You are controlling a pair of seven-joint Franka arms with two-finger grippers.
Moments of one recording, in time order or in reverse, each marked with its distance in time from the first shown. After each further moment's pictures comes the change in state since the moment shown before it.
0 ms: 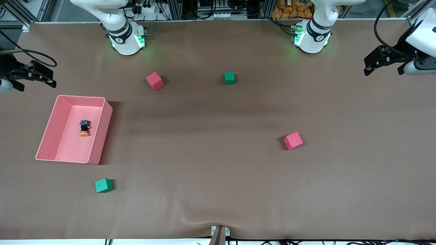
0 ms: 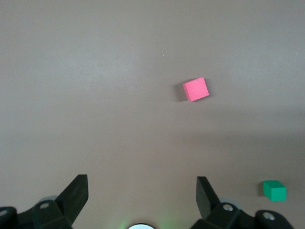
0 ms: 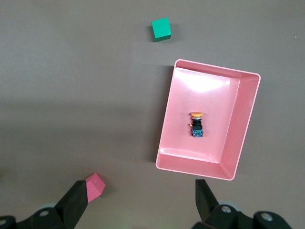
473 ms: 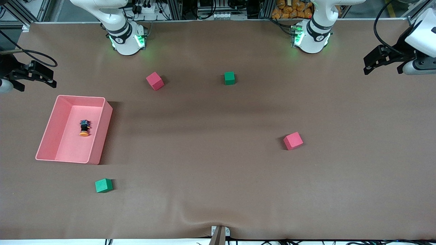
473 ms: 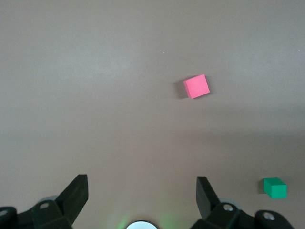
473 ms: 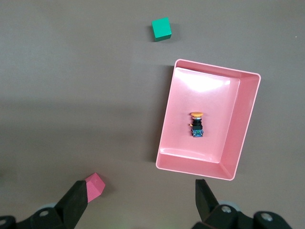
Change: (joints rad) left arm 0.000 0.000 0.000 0.000 0.000 -0.011 0.000; right arm 0.000 0.000 0.000 -0.001 0.000 0.001 0.000
